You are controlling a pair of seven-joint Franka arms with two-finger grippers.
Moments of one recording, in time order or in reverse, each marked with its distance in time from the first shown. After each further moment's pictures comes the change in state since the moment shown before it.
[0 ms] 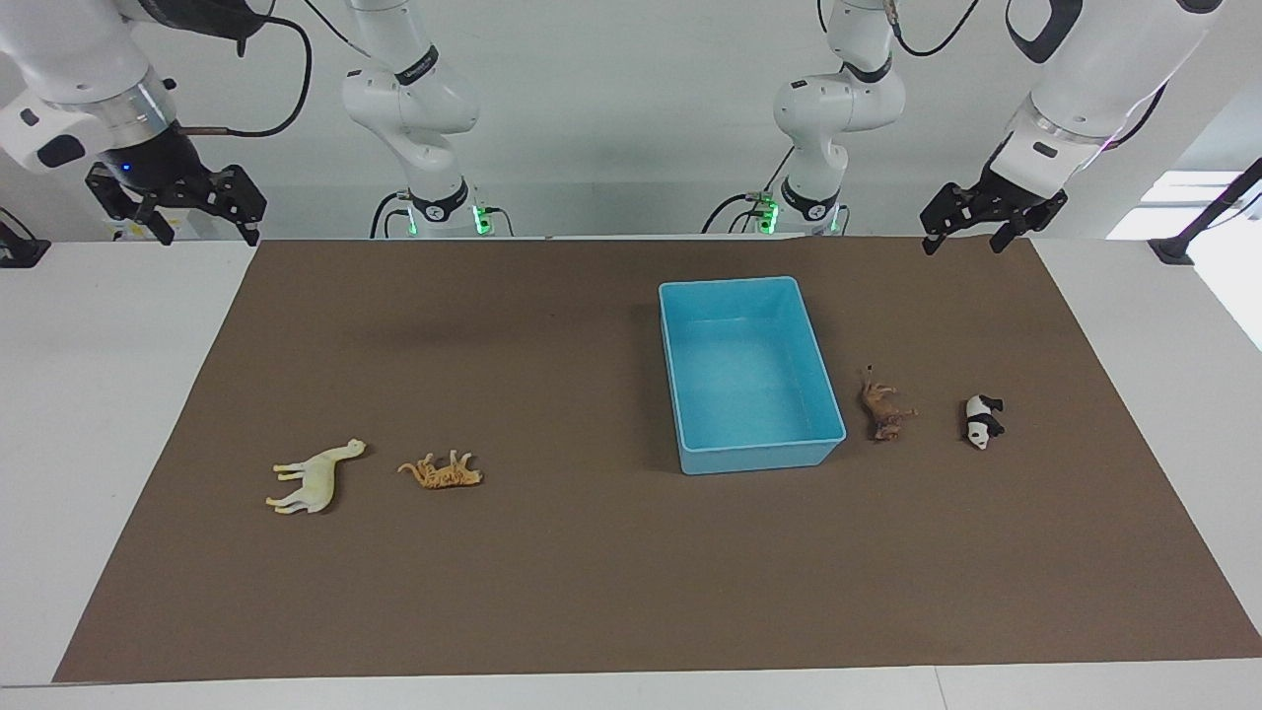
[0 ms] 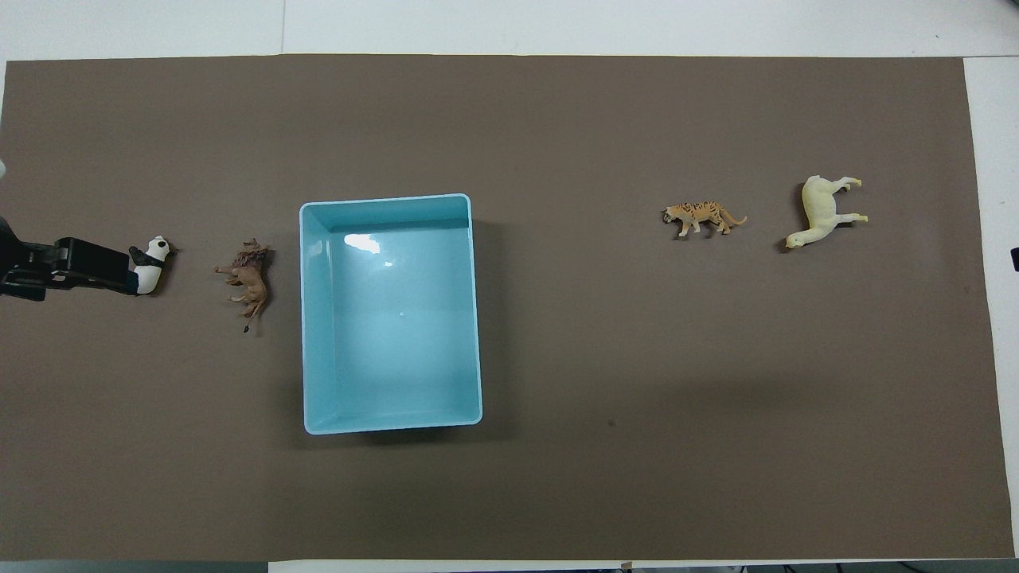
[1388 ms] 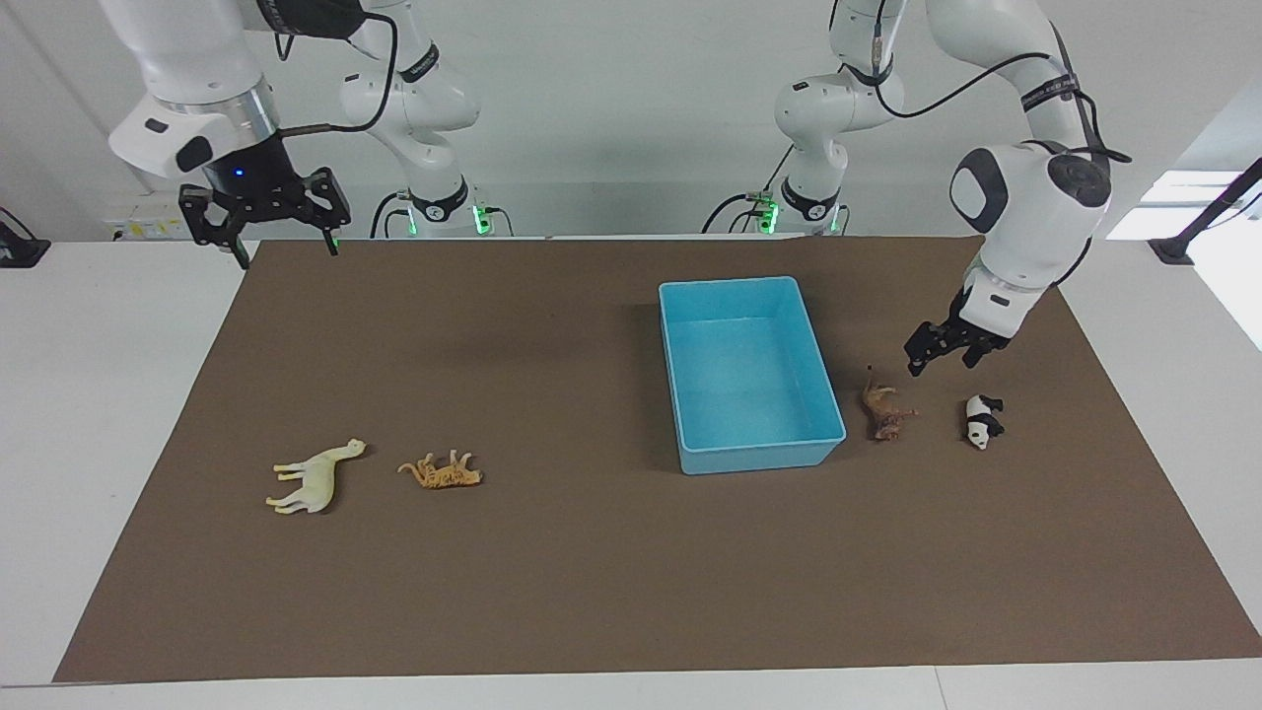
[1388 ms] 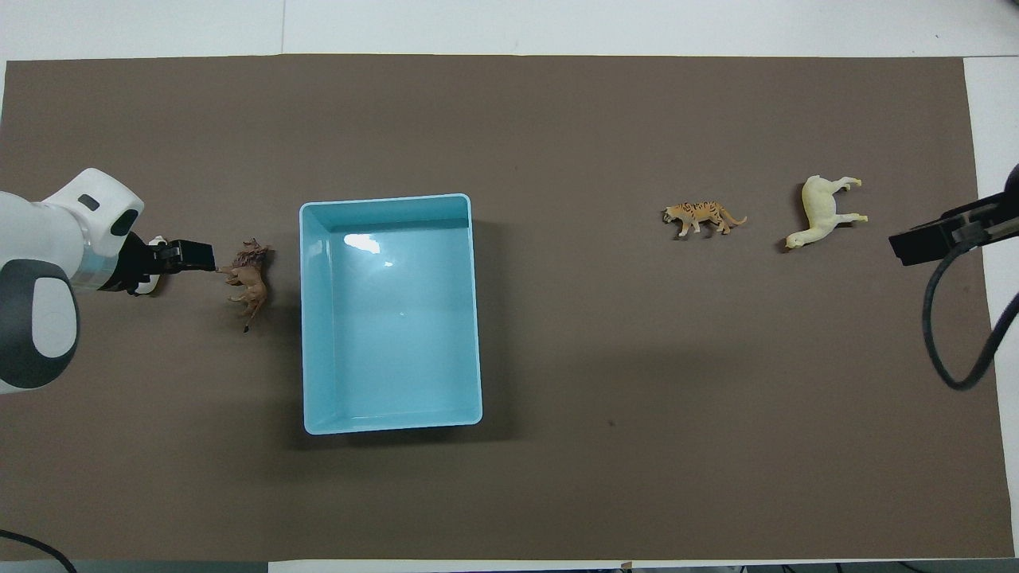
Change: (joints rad) left arm 0.064 0.121 -0.008 -0.469 0.001 0.735 -0.021; right arm 0.192 -0.051 0.012 -0.124 0.004 0.199 -0.148
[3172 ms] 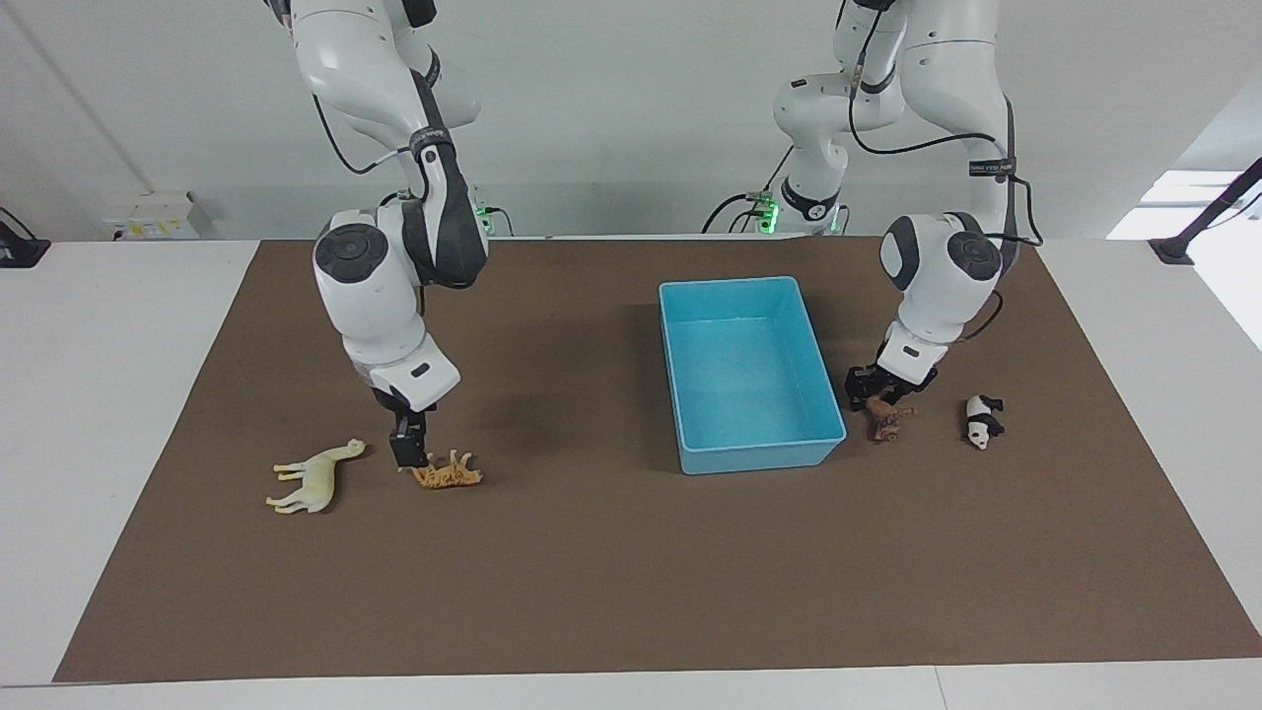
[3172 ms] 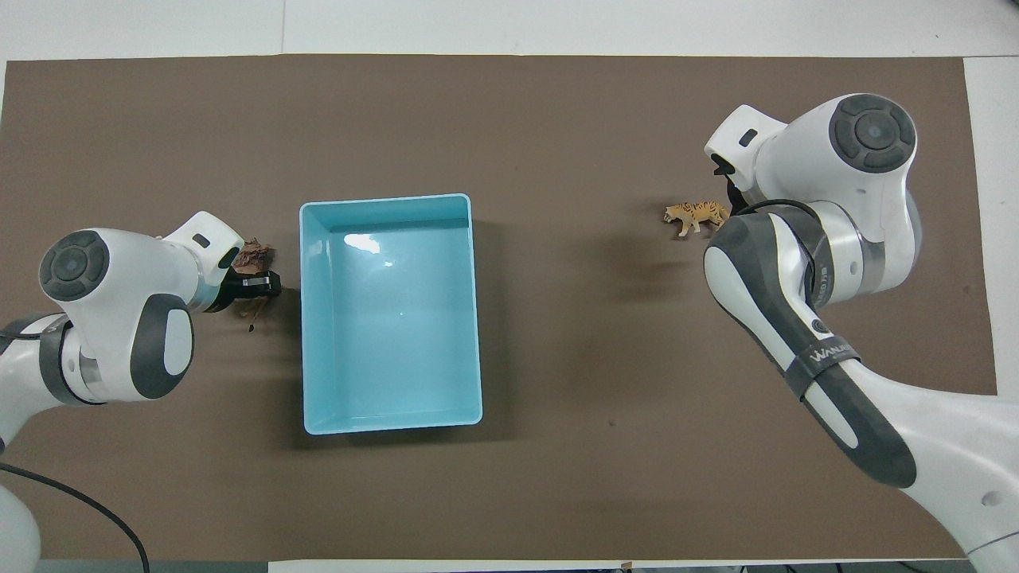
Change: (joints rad) left arm -0.087 0.111 0.001 -0.150 -0.001 0.250 -0.048; right arm 0.097 0.394 0.003 -0.198 0.019 0.623 -1.086
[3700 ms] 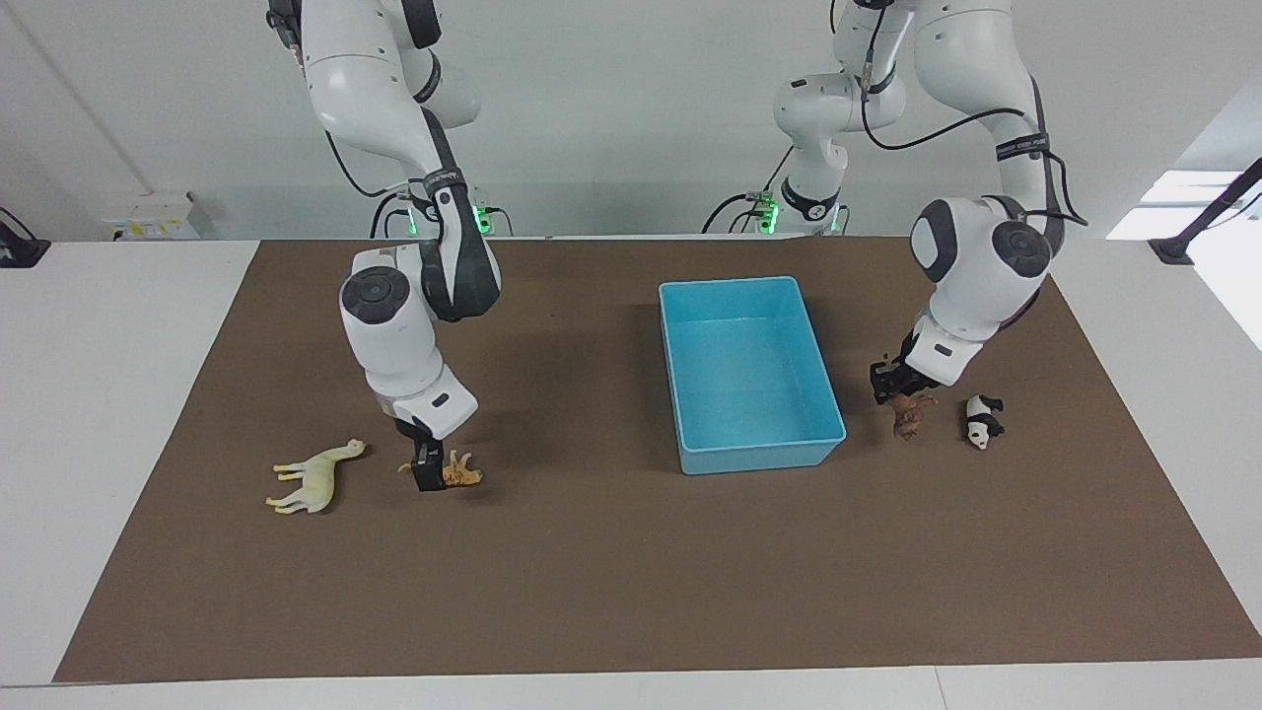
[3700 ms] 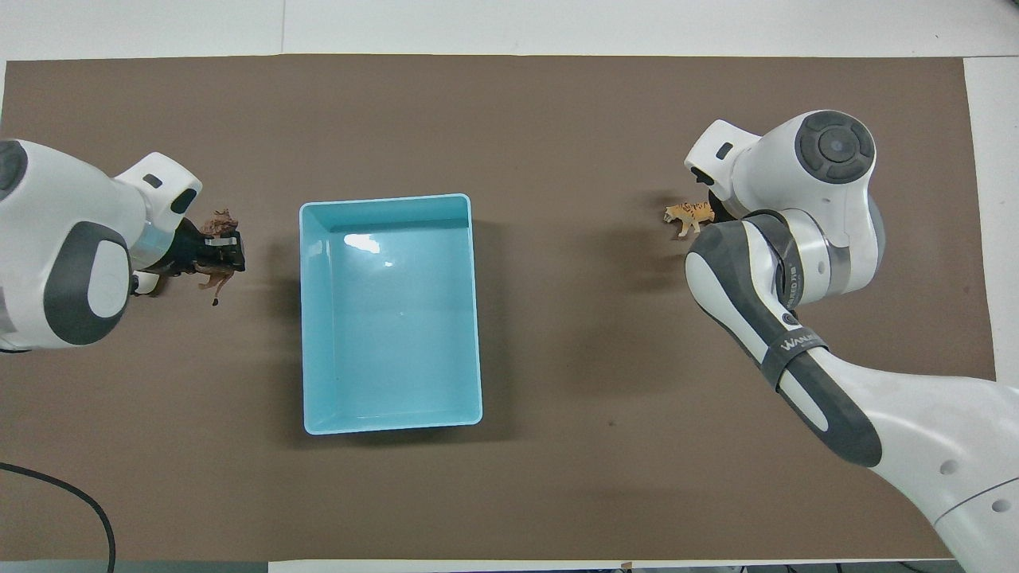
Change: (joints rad) left arm 0.001 -0.003 0.011 0.323 -0.002 -0.435 -0.065; right arm 0.010 0.046 -0.001 -0.022 0.000 0.059 -0.049
